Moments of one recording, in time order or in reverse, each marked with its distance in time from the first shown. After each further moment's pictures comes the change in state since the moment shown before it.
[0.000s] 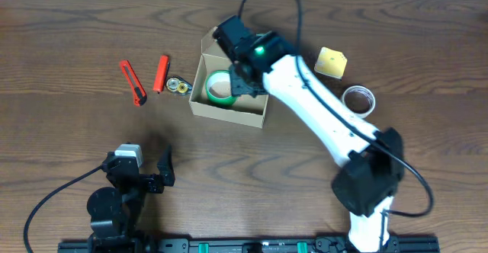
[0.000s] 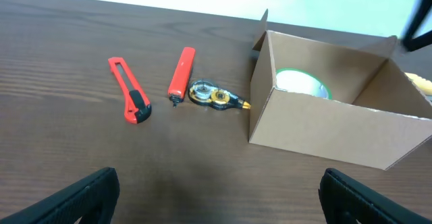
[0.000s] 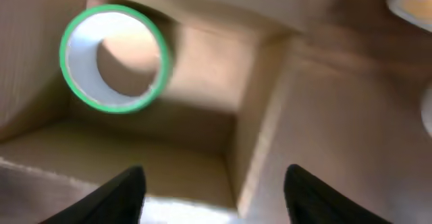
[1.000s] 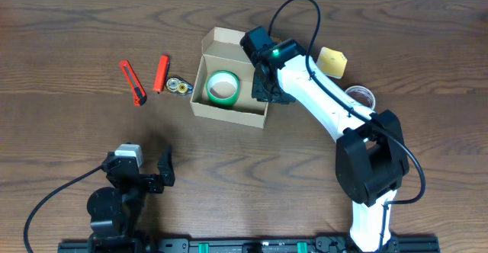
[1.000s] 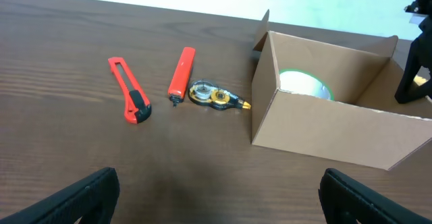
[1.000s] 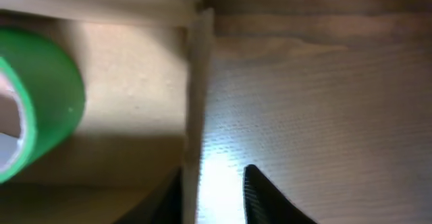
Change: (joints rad) left arm 0.000 0.000 0.000 0.000 0.000 0.000; right arm -0.112 0.043 -0.241 0.203 -0.041 0.028
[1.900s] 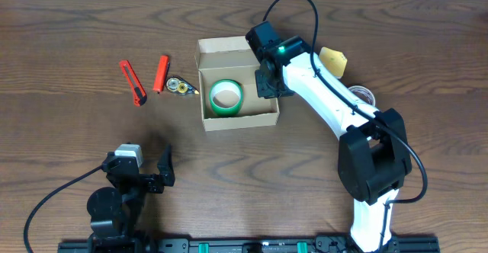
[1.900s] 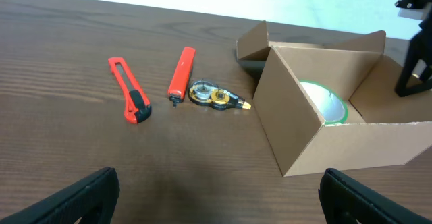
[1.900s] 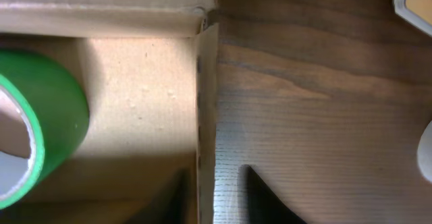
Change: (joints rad) left arm 0.000 0.000 0.000 0.000 0.000 0.000; right arm -0.032 0.000 0.000 0.031 0.009 -0.251
